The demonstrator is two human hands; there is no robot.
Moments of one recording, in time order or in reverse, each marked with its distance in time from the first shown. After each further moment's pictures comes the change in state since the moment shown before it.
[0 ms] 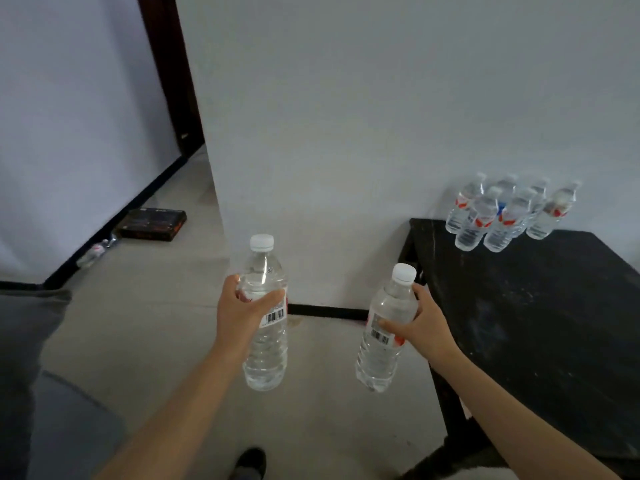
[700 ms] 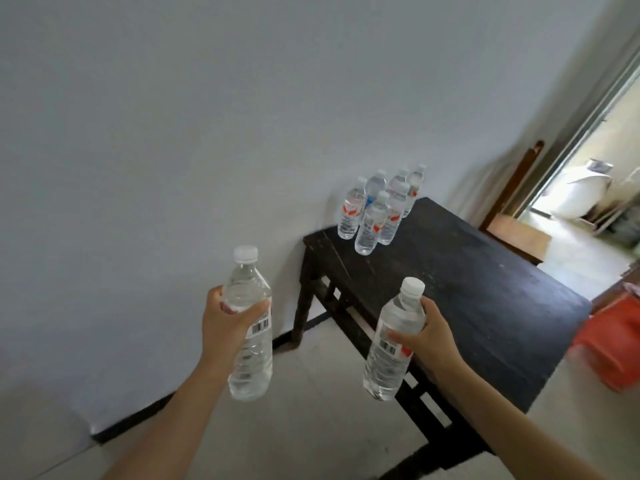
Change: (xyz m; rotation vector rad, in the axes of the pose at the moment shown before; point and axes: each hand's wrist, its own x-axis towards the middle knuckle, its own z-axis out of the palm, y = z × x) left_hand 0.272 -0.004 0.165 0.044 -0.573 0.020; right_hand 0.131 -0.013 -0.013 0.006 0.628 0.410
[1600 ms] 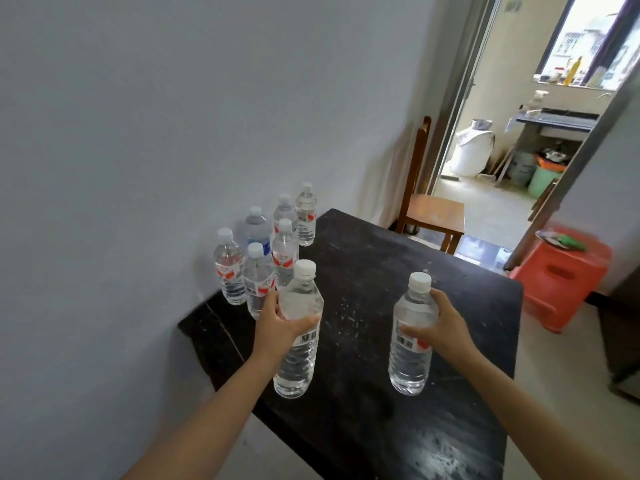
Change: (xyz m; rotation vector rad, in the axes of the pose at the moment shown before) left_hand 0.100 0.027 0.372 0.100 -0.586 0.069; right_hand 0.215 0.102 -0.176 -0.054 0.260 0.151
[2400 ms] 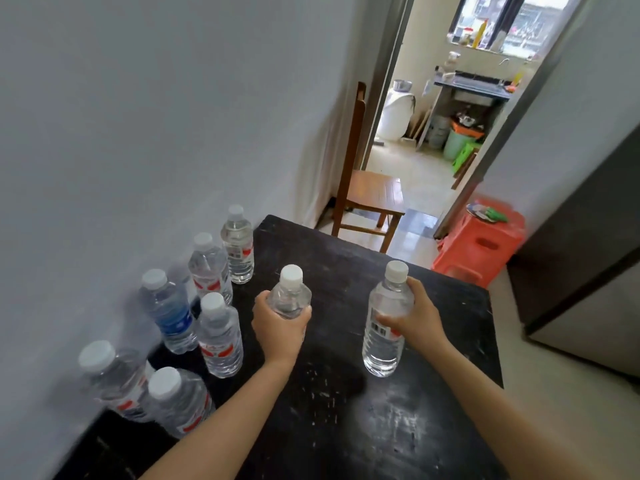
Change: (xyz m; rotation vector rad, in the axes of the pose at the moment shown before) left_hand 0.233 -0.011 0.126 0.097 0.092 0.003; right_hand 0.195 -0.036 0.017 -0.028 0.191 0.220
